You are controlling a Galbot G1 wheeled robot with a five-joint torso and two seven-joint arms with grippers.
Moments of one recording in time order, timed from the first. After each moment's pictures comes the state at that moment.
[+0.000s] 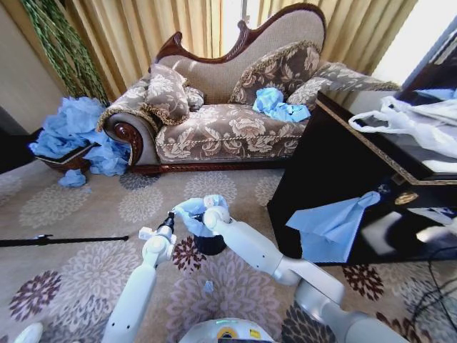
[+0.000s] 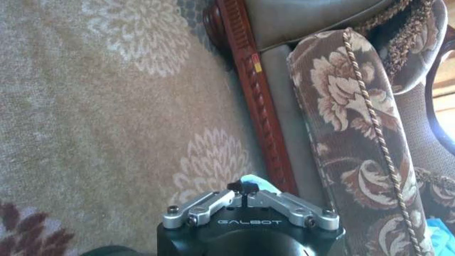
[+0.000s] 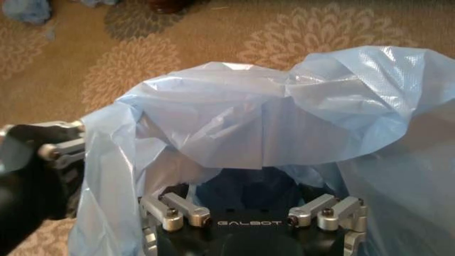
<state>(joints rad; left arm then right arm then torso) 1.07 -1.28 -0.46 -1.64 -1.56 -0.05 -0.40 -0.36 1.51 -0.49 1.31 1.25 -0.73 0.72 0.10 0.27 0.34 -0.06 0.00</state>
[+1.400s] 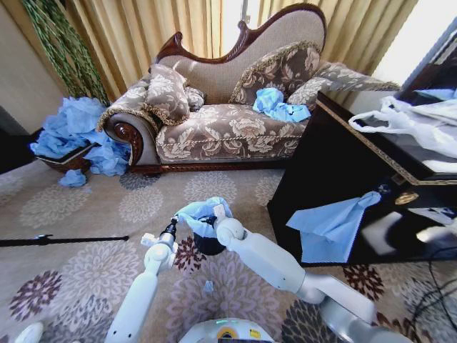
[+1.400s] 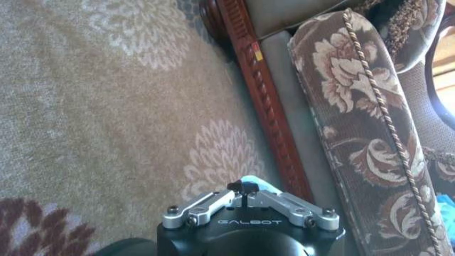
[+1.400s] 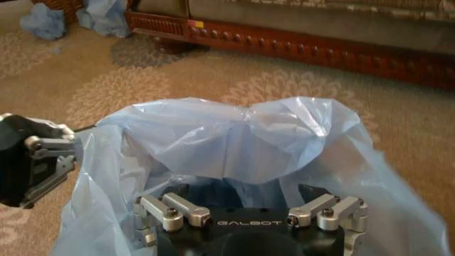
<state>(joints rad) 1.11 -1.29 -0.45 -1.62 -1.50 -0.04 -0.34 -0.46 1.33 -0.52 1.48 0.90 -0.60 0.54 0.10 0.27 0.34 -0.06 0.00</state>
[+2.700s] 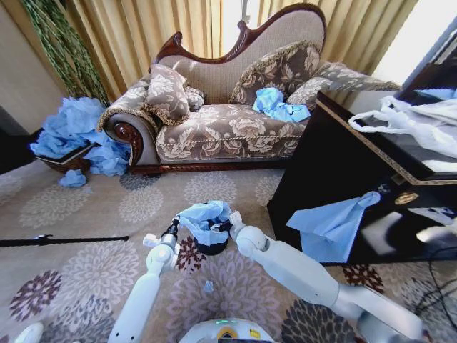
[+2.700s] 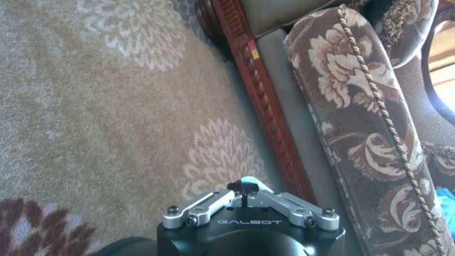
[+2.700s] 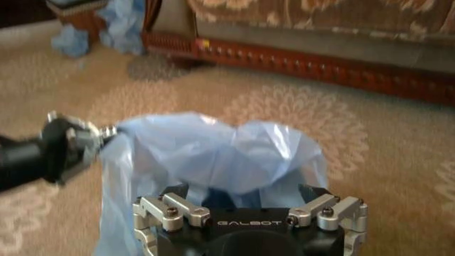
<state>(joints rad) 1.12 -1.30 -0.43 -1.63 -1.46 -0.05 -0.34 -0.51 1.13 -0.50 1.71 0.94 -0.56 0.50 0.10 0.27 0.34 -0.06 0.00</state>
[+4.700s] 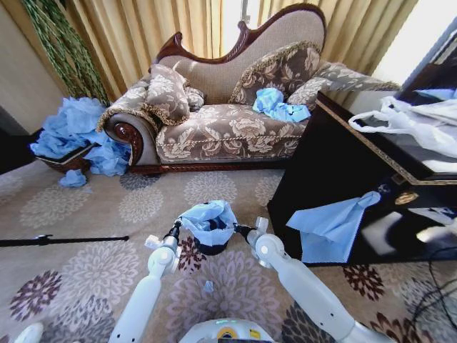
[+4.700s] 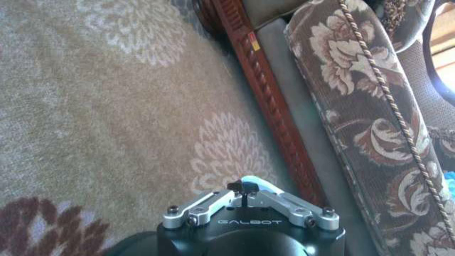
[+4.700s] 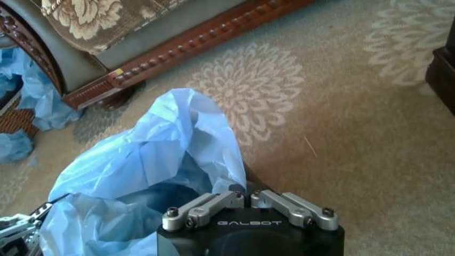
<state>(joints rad) 1.13 -1.29 -0.42 -1.62 -1.43 -0.04 -0.32 -0.82 1.17 -0.13 1.69 1.17 -0.43 0.52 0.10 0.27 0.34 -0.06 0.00</state>
